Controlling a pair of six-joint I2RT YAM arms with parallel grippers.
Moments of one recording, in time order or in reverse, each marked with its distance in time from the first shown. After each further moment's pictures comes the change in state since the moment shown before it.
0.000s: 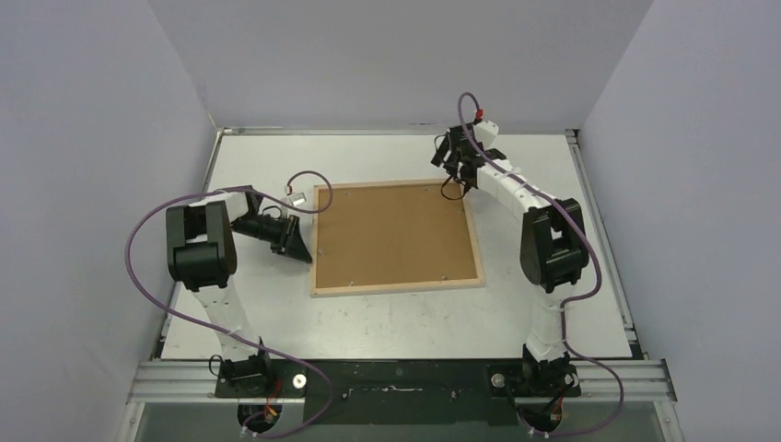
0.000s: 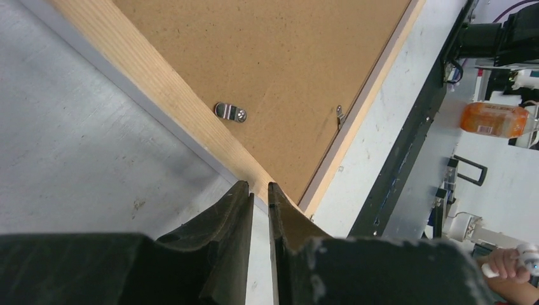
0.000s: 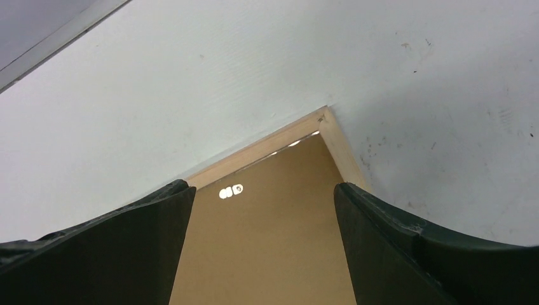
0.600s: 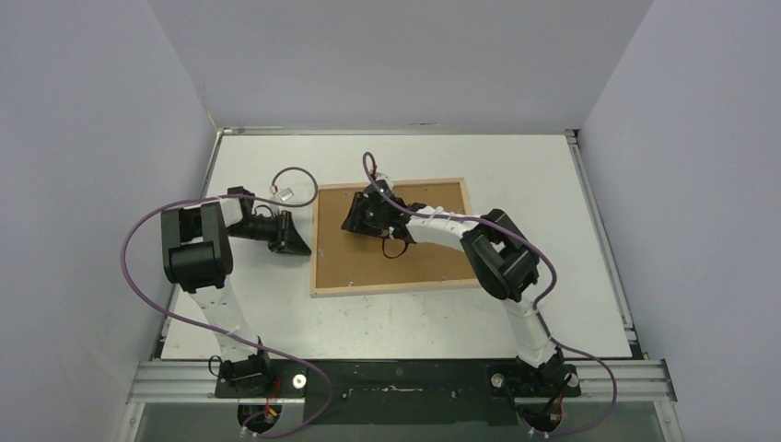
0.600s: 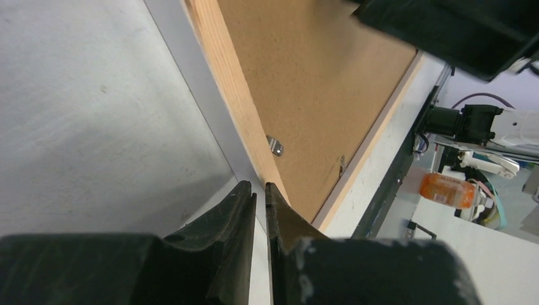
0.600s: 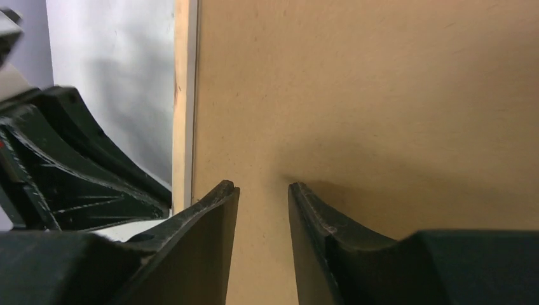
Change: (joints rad) left arm 0.056 -0.004 -0.076 0.246 0.058 -0.304; right arm 0.425 0.056 -0.188 0.378 -0.365 0.086
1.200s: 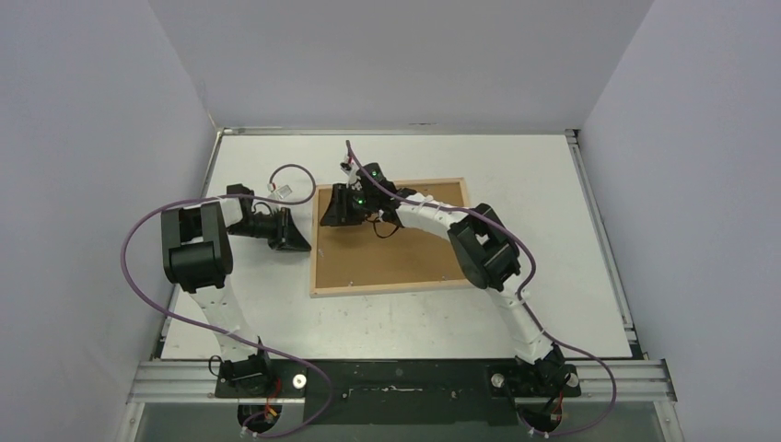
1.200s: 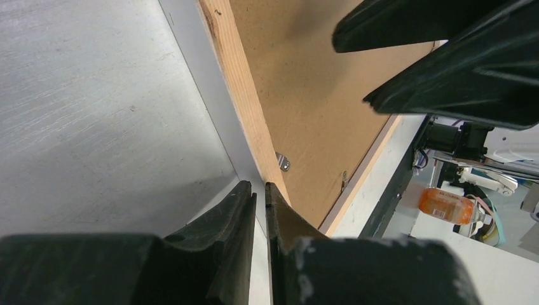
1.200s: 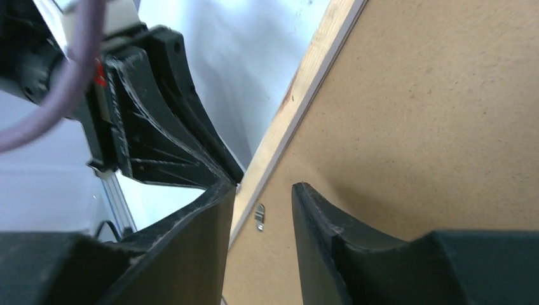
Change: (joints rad) left arm 0.001 0.000 -0.003 0.100 -0.010 -0.105; right arm -0.023 0.218 0.299 0.010 -0.430 -0.147
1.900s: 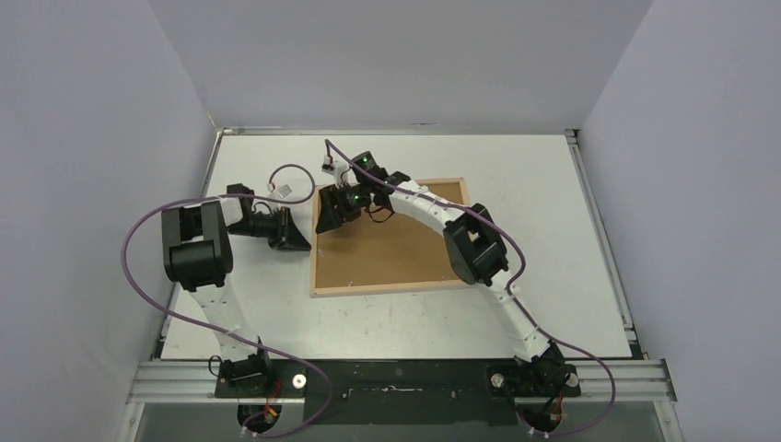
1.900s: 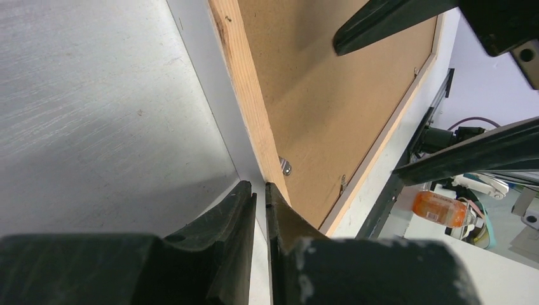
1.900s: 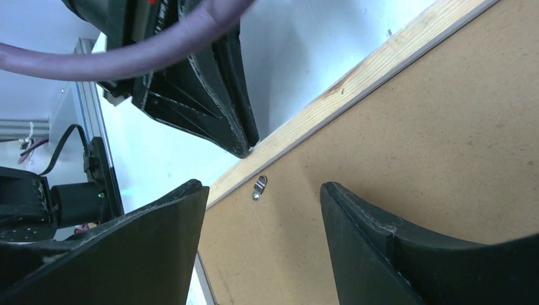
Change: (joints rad) left arm 0.000 0.013 0.006 0.005 0.000 -0.025; right arm -0.010 0.135 0.328 -0.349 -0.262 -0.396
